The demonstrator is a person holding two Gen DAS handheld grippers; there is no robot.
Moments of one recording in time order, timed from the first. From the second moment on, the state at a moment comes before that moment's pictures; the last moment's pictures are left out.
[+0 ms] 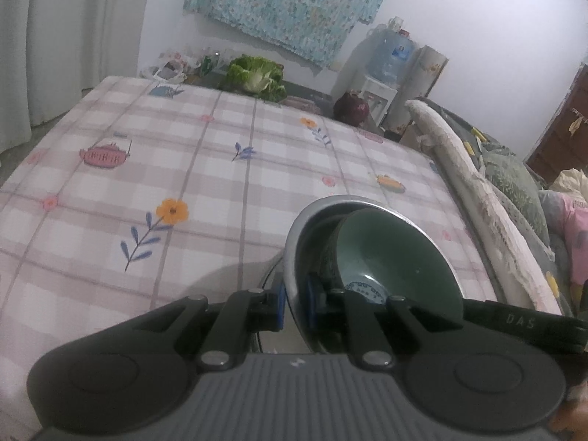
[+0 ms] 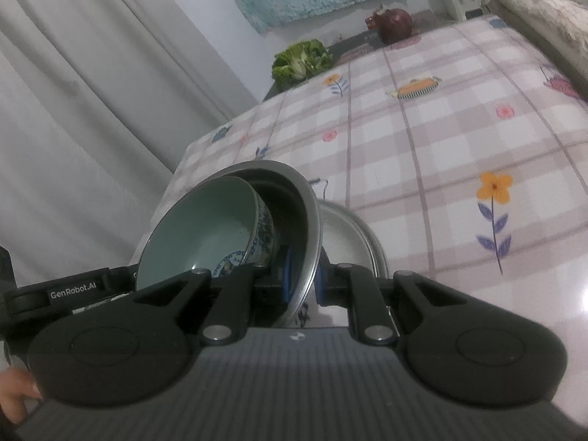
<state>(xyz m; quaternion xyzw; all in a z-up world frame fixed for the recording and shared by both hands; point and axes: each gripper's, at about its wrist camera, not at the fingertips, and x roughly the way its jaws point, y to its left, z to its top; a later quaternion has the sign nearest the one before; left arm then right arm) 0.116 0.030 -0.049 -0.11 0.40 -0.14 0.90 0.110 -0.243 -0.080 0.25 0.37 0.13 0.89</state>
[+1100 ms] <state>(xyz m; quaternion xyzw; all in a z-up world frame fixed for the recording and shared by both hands) 0.109 0.028 -0.071 -0.09 0.41 -0.14 0.90 0.100 -0.238 -0.102 0.22 0.38 0.10 0.89</state>
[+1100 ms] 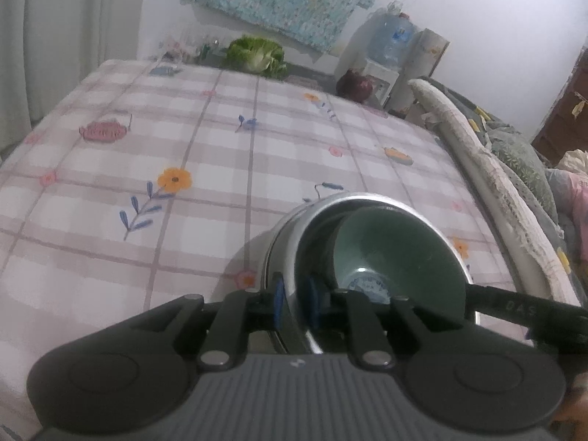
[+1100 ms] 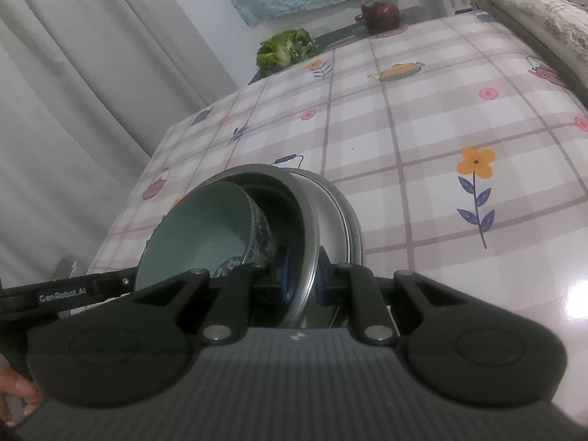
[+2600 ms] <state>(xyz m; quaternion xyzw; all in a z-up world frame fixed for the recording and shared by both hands) -0.020 0.037 -0.025 0.00 0.39 -0.01 0.92 -0.072 -0.184 -0.027 0.05 0.30 -0.04 0.95</state>
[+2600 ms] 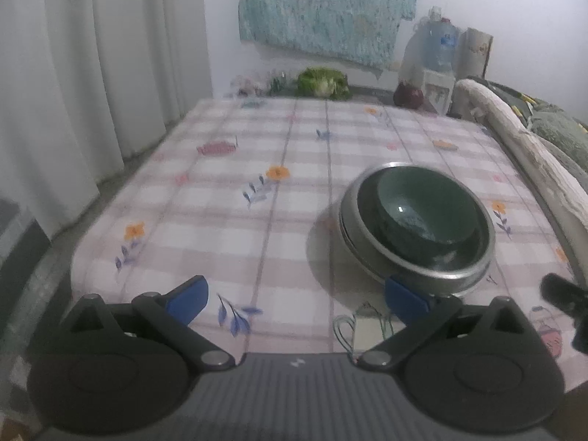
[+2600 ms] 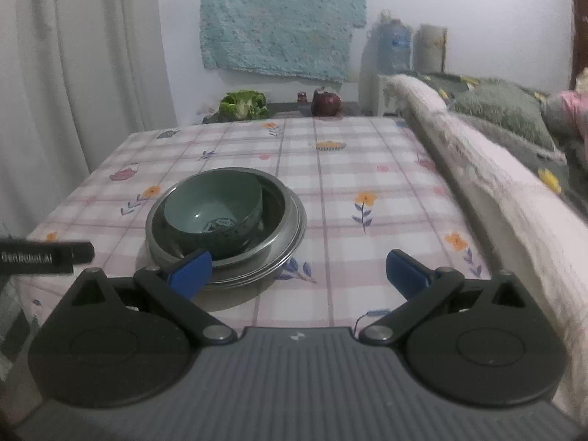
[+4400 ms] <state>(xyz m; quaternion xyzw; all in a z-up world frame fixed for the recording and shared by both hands) -0.014 0.038 -0.045 0.02 0.45 0.00 0.89 -0.041 -0.153 -0.053 0.04 0.39 -0.03 0.92</state>
